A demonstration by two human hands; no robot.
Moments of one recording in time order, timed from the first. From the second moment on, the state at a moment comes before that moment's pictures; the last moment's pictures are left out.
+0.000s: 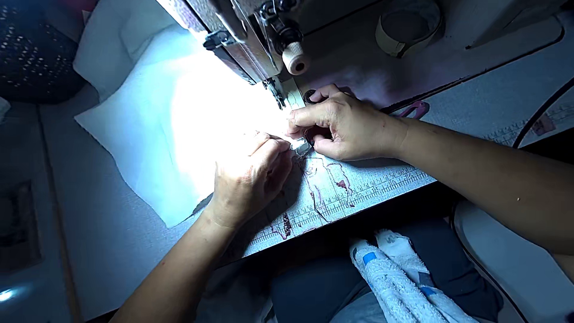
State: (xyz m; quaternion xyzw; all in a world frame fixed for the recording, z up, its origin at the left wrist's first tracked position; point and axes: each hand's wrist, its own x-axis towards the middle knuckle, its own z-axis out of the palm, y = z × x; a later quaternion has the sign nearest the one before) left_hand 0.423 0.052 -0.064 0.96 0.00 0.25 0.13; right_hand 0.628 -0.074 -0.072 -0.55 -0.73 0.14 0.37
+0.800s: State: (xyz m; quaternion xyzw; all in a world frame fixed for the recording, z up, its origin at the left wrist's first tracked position) left_hand 0.431 0.054 -0.060 0.94 0.06 0.22 0.23; right_hand 0.631 -0.070 -0.070 -0.56 -0.71 0.17 0.39
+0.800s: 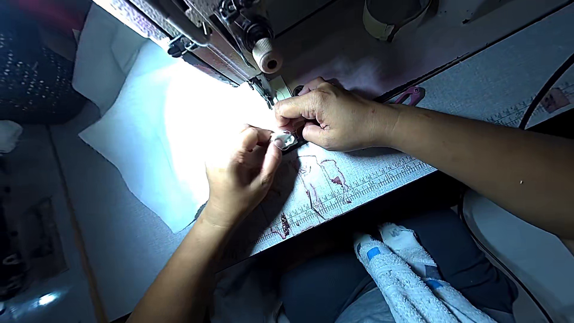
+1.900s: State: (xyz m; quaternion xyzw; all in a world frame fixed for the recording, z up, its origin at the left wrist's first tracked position) left_hand 0.425 0.048 -0.065 0.97 0.00 0.21 0.15; right_hand 0.626 -0.067 -0.067 -0.55 -0.67 0.21 0.45
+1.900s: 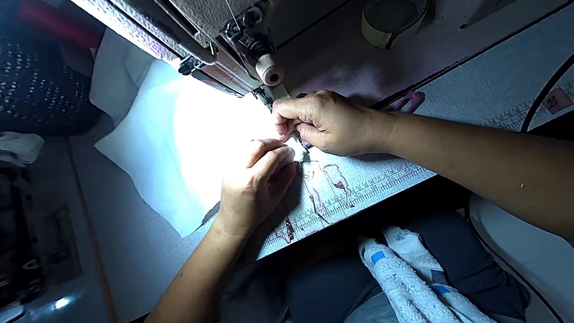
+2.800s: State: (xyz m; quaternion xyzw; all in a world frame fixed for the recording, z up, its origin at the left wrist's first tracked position) left_hand 0.434 0.062 -0.055 0.94 0.04 0.19 0.28; right_hand 0.607 -0.073 -0.082 -0.56 -0.71 0.05 0.42
